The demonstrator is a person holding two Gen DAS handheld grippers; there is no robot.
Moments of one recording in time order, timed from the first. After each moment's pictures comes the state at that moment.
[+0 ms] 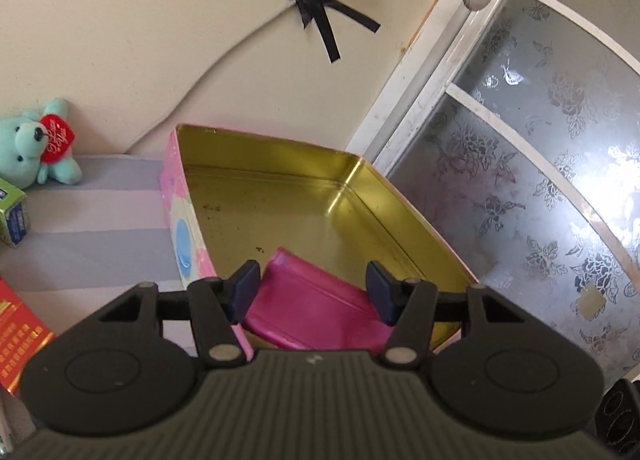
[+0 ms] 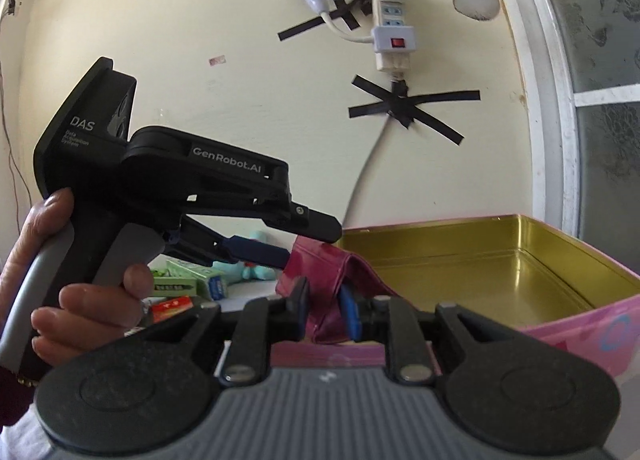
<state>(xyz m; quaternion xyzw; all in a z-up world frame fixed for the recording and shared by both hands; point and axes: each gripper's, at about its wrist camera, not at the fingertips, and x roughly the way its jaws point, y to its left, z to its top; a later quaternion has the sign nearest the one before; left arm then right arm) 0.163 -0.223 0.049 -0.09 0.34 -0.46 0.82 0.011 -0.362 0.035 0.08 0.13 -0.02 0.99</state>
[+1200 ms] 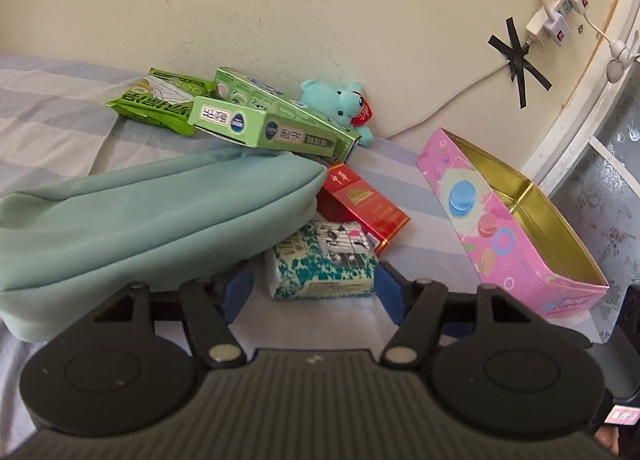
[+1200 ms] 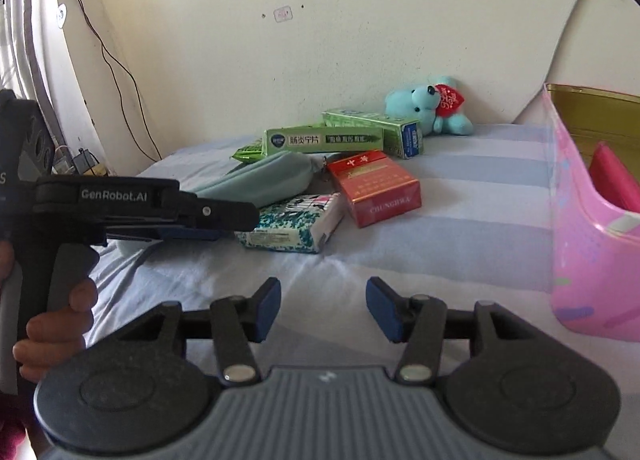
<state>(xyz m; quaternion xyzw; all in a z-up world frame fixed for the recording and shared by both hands) 0.132 -0.012 0.005 -0.12 0.35 -0.22 0.90 0.077 -0.242 -0.012 0.07 0.32 0.20 0.92</state>
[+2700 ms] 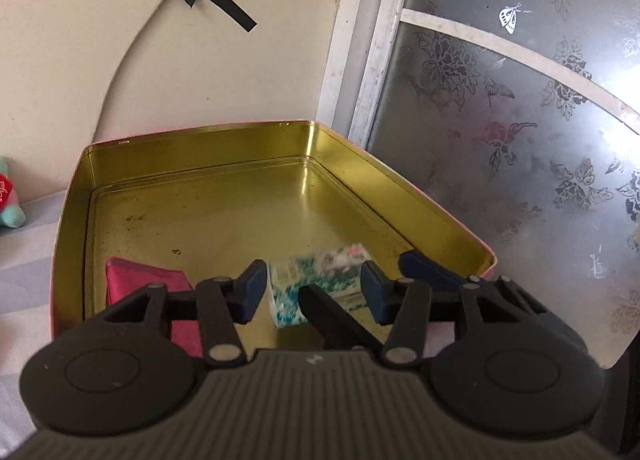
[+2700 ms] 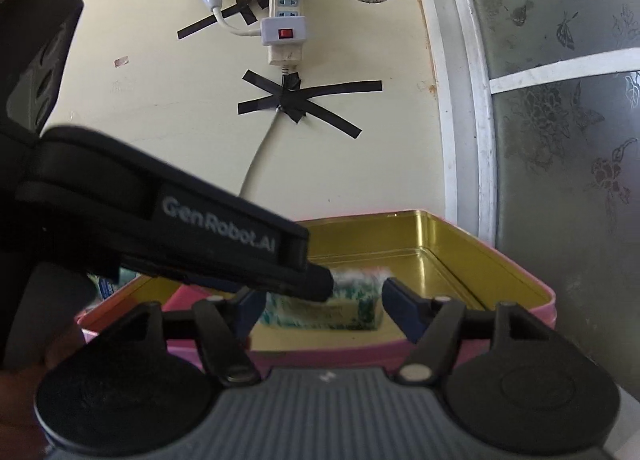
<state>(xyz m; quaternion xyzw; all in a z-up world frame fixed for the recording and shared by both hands) 0.093 -0.341 0.043 0.05 0.29 -0.41 0.86 0.014 -0.440 0.003 0.07 0.12 -0.11 0.99</state>
